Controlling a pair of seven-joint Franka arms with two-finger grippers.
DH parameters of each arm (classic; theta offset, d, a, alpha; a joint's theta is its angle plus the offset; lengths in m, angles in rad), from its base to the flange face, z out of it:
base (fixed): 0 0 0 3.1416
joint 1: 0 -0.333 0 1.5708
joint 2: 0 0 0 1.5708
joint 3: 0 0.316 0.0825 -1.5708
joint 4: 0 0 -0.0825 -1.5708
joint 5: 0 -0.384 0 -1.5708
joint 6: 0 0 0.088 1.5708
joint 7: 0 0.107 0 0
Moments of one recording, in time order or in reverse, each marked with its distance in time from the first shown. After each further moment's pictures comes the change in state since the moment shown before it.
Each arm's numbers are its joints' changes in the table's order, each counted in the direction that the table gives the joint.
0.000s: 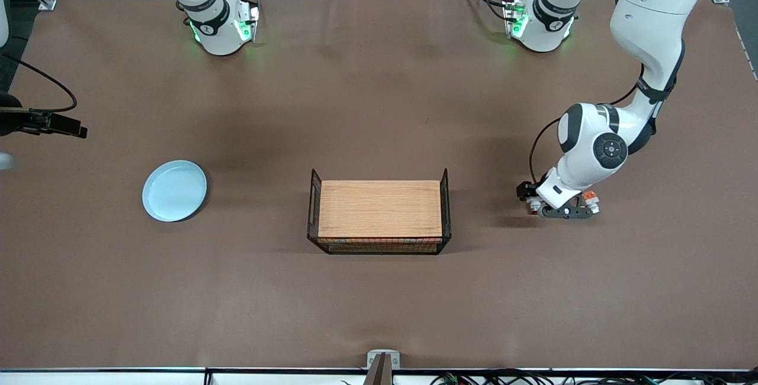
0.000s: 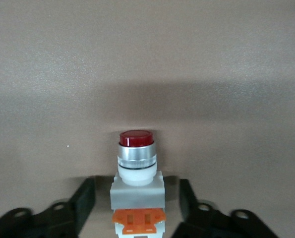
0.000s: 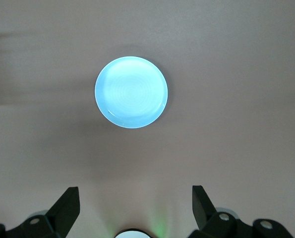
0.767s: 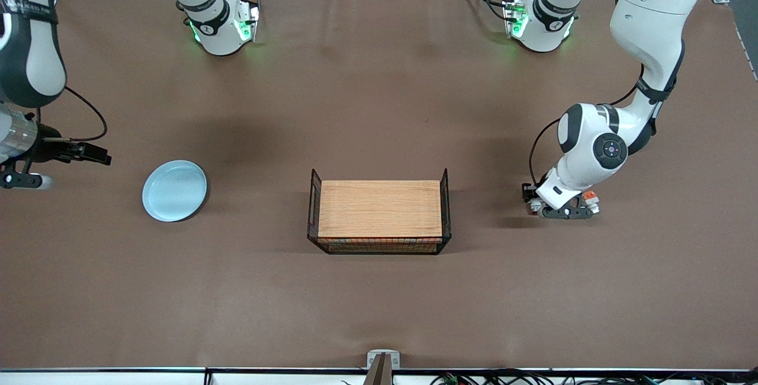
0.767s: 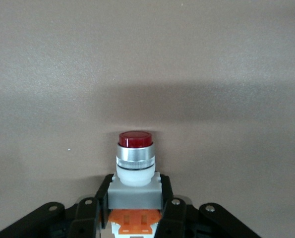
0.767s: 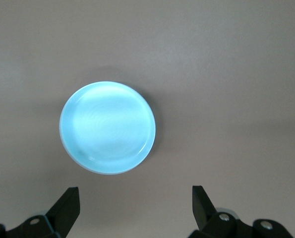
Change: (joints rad) left arm -0.002 0.000 0.000 -0.009 0.000 0.001 -0.002; right arm 0.070 0.012 -0.004 0.377 0.000 0.522 -0.083
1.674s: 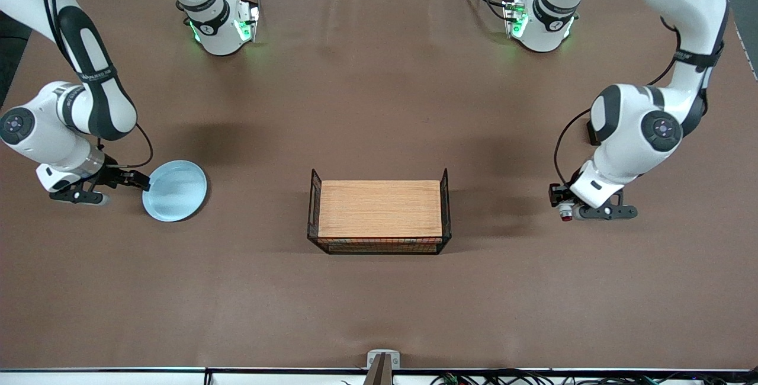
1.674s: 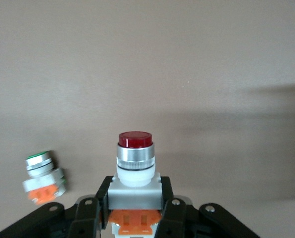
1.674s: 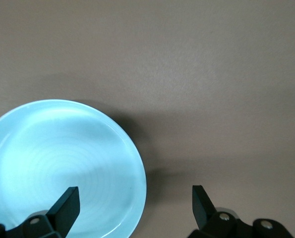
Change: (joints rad) left arm -0.041 -0.214 0.002 -0.057 0.000 -0.181 0.000; right arm 0.026 0.225 0.000 0.211 -0.019 0.540 -0.003
